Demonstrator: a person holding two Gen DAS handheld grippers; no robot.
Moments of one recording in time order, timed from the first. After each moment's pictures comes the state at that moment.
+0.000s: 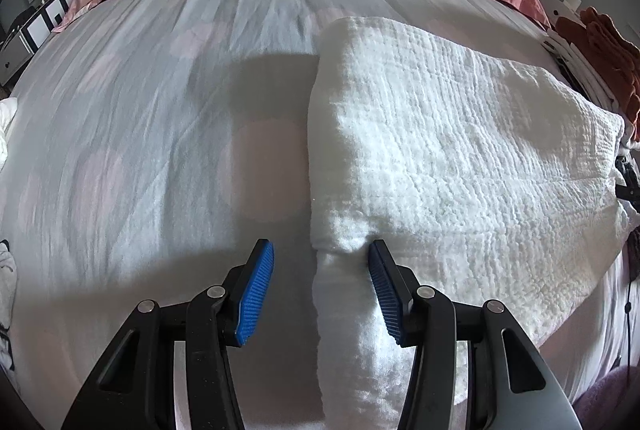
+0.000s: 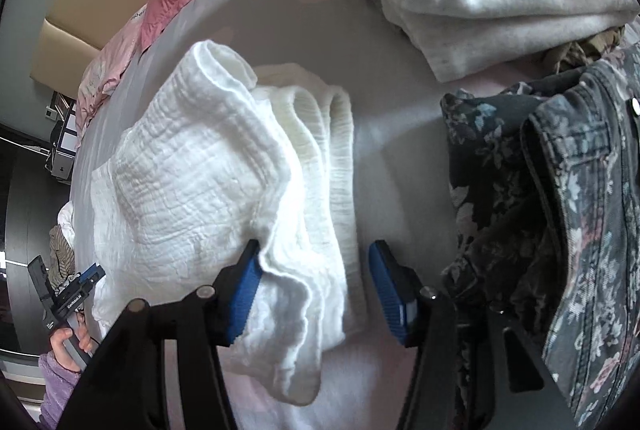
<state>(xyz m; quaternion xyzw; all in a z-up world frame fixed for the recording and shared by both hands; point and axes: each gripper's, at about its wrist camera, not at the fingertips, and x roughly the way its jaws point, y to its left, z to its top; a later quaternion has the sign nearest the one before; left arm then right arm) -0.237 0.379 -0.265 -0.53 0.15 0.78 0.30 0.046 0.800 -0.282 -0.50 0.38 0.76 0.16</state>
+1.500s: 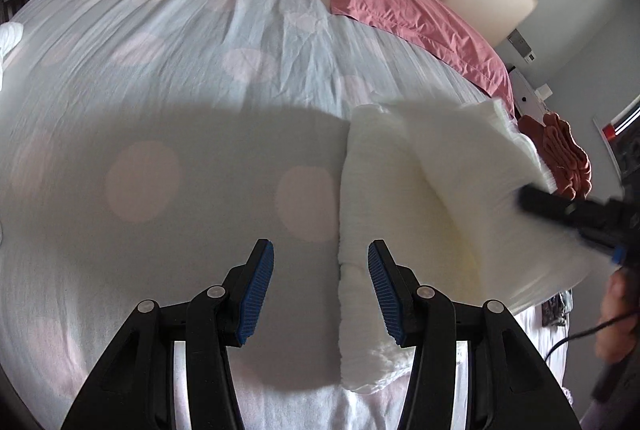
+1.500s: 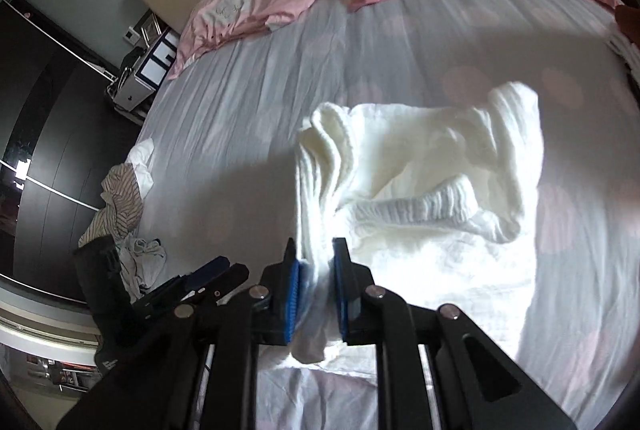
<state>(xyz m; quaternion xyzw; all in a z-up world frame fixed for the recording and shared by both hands) -0.287 0.294 -0.212 -0.54 -0.03 0.77 0.35 -0.186 0.497 -0.172 -0.50 0.30 0.81 0.03</state>
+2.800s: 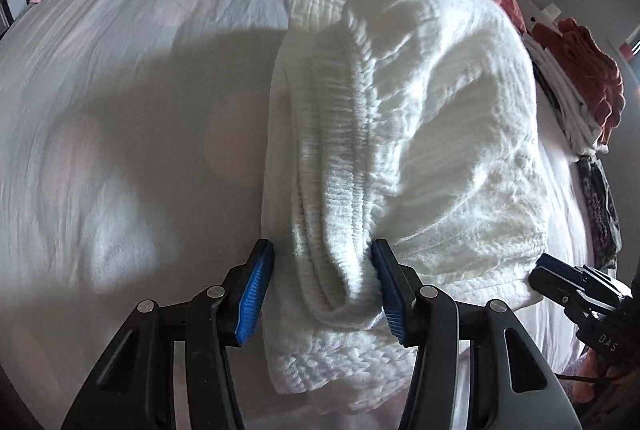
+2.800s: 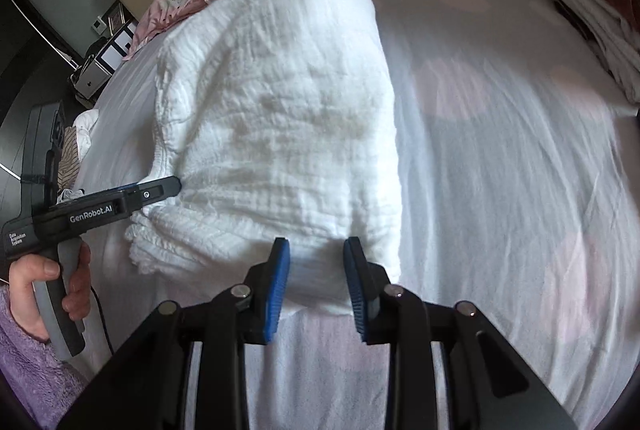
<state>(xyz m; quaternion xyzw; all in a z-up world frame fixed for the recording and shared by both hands) -0.241 0.360 -0.266 -0.57 0.10 0.74 0.35 -0.049 0.528 -0.255 -0.49 0.25 0.83 0.10</state>
